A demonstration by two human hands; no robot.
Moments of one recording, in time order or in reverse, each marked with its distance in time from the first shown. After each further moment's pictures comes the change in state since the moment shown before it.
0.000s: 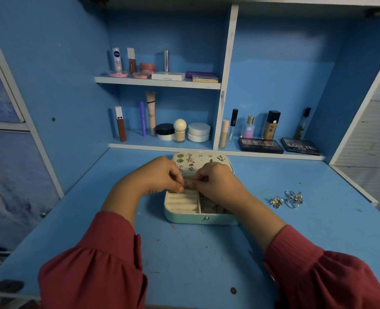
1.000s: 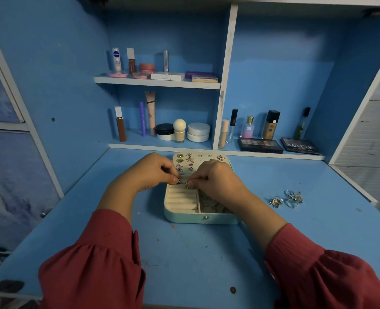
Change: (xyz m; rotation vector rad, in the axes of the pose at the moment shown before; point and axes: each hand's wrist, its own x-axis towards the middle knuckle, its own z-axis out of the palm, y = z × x) left_hand 0.000 -0.009 -0.008 -0.073 0.114 -0.071; right_hand 0.004 0.003 0.000 0.026 -0.006 -0.091
